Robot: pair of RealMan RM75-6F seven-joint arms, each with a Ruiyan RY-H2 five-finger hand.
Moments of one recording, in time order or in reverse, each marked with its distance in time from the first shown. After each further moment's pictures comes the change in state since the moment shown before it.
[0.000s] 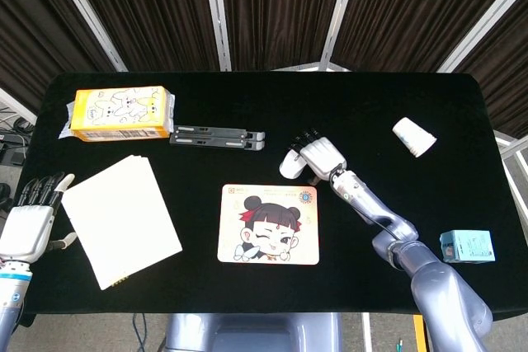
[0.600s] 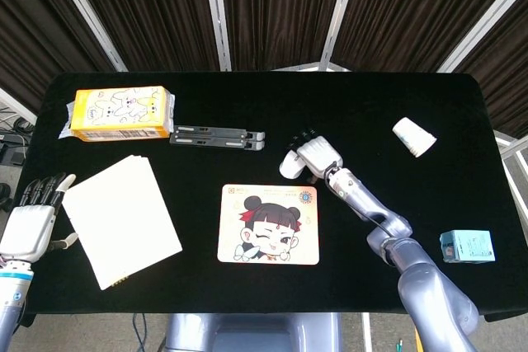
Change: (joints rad) left arm -0.006 0.002 -0.003 -0.012 -0.021 -0.015 0.001; right arm 0.035 -0.059 -0.029 0.103 -0.007 -0.054 0.030
